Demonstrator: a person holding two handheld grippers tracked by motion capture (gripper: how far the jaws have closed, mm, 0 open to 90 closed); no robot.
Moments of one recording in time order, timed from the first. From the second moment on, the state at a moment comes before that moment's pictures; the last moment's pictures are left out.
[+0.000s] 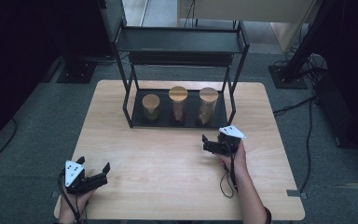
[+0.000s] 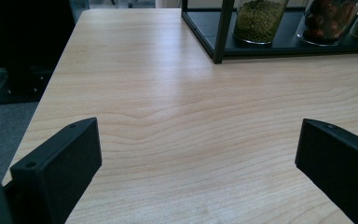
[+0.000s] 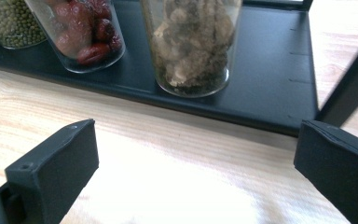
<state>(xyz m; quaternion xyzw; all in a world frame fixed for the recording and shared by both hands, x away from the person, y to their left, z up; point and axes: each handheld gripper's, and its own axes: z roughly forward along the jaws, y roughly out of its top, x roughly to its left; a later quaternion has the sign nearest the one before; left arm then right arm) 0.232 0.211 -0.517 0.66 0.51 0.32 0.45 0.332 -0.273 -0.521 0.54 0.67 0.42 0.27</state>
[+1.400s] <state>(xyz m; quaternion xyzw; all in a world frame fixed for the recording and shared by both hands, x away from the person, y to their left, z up) 0.232 0.211 -0.517 0.66 0.51 0.32 0.45 0.273 -0.305 -0.521 0.54 0.66 0.42 0.29</state>
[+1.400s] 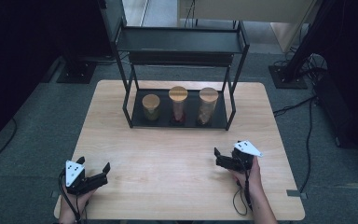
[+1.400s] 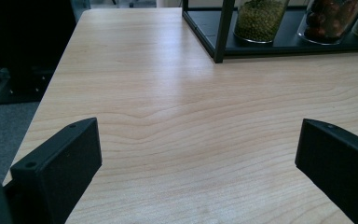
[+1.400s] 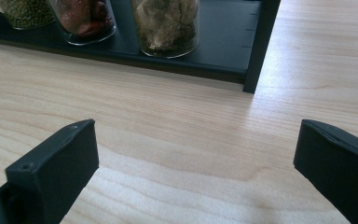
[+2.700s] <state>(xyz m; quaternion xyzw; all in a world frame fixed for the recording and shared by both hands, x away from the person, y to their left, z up) 0.232 0.209 -0.517 0.67 0.50 0.32 0.45 0.218 -0.334 -0.521 0.55 0.65 0.42 0.31</state>
